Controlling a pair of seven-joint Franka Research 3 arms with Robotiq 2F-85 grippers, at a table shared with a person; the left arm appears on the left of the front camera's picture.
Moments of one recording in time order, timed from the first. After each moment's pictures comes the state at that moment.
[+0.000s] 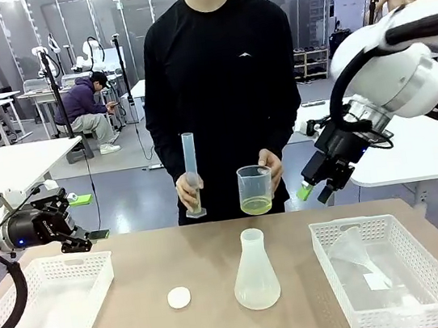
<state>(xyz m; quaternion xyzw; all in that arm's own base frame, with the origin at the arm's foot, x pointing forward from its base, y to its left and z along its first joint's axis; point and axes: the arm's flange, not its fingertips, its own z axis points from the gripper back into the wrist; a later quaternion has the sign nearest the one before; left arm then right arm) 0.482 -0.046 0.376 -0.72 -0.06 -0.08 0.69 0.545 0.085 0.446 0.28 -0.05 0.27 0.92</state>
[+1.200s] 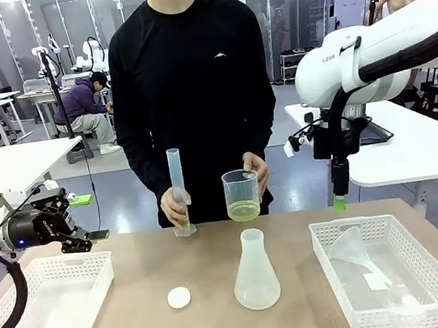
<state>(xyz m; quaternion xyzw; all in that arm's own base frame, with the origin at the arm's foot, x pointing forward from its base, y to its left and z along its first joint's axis) 0.482 -0.046 0.376 -0.72 -0.06 -0.08 0.69 0.550 0.106 0.460 0.06 0.04 0.56 0.82</state>
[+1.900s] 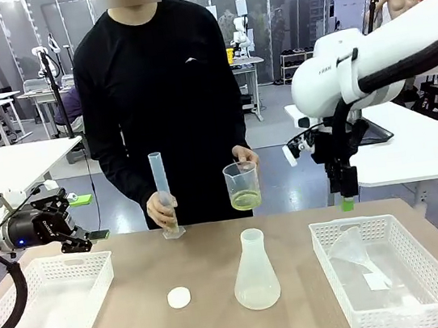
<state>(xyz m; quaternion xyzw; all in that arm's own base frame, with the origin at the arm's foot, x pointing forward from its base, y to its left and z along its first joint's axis) 0.482 -0.046 0.376 -0.72 -0.06 -0.08 0.69 0.545 0.115 0.456 0.00 0.04 0.69 0.72</state>
